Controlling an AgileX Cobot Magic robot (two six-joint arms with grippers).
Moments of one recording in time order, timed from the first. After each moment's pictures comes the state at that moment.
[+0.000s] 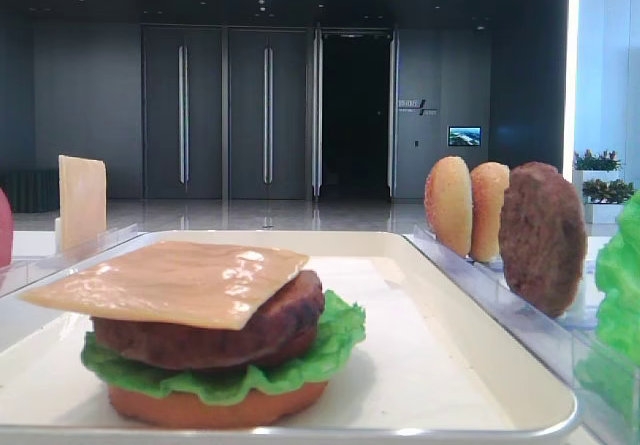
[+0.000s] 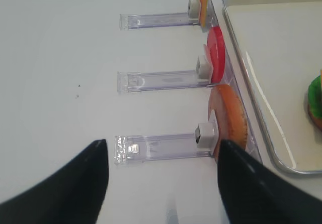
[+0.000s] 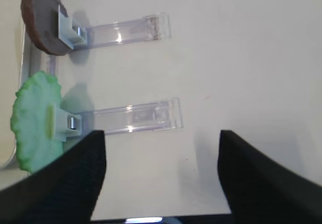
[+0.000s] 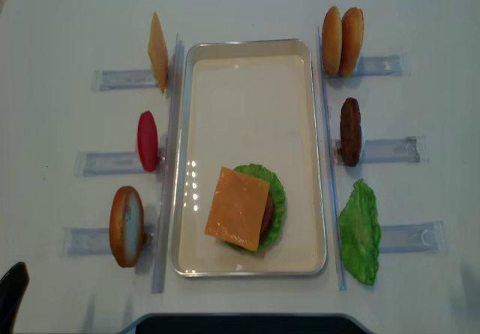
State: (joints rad) left arm 0.01 -0.02 -0.47 -0.01 1.11 0.05; right arm -0.08 0.47 -0.59 0.20 1.15 -0.05
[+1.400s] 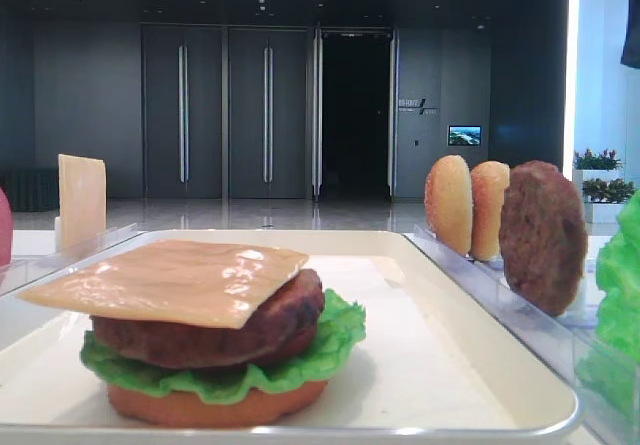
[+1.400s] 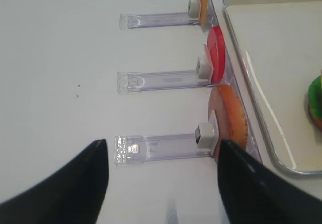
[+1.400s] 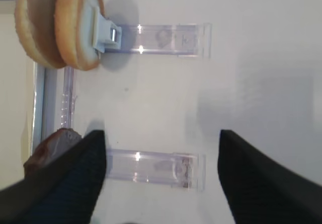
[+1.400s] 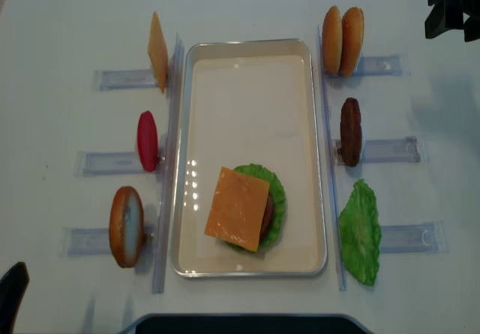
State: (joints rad) left arm 0.01 -0.02 -0.47 -0.01 1.11 0.05; right arm -0.02 1.59 -1.31 0.28 1.01 -0.19
